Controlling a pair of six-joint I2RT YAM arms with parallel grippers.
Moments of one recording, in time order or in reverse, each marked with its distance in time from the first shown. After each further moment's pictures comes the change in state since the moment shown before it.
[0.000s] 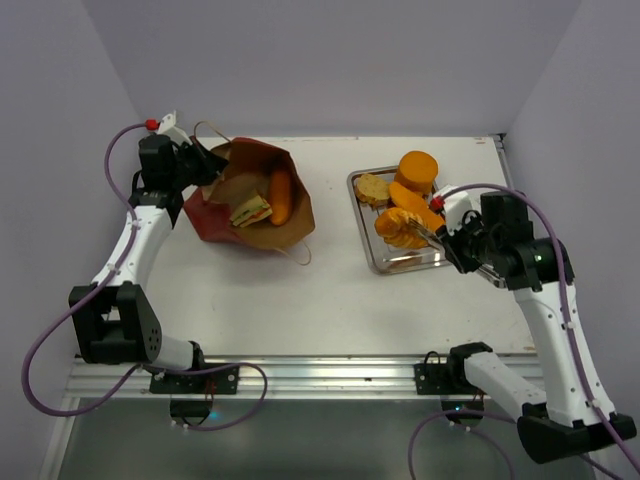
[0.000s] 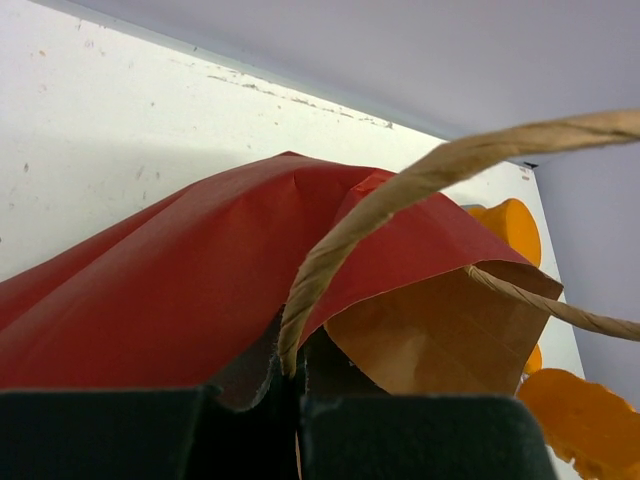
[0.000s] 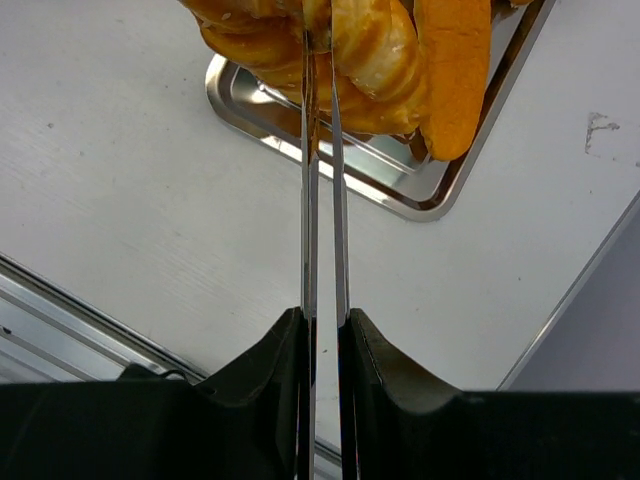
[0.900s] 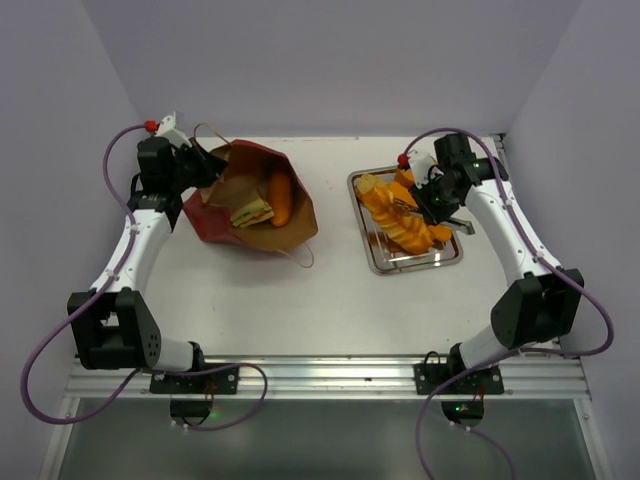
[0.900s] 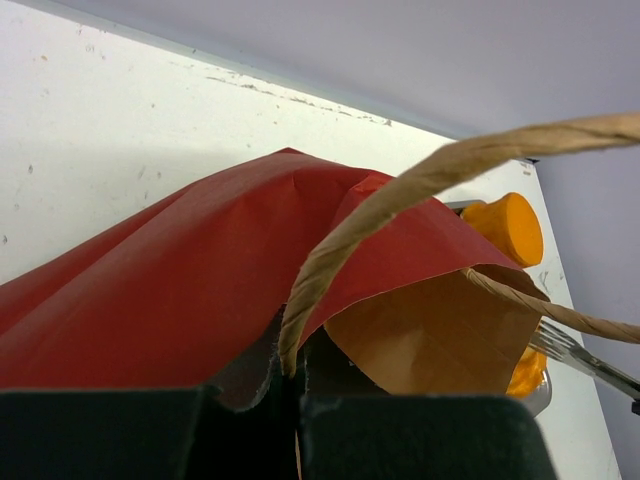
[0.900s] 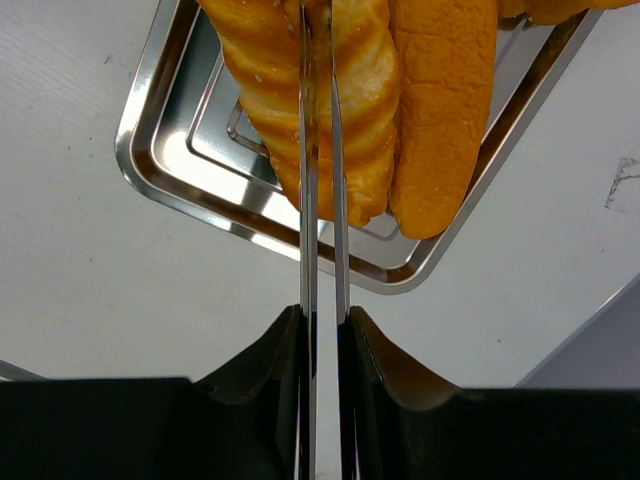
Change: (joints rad) left arm 0.000 -0.033 -0.025 0.000 0.003 0.019; right arm -0.003 0.619 0.247 0.096 0.066 -0.024
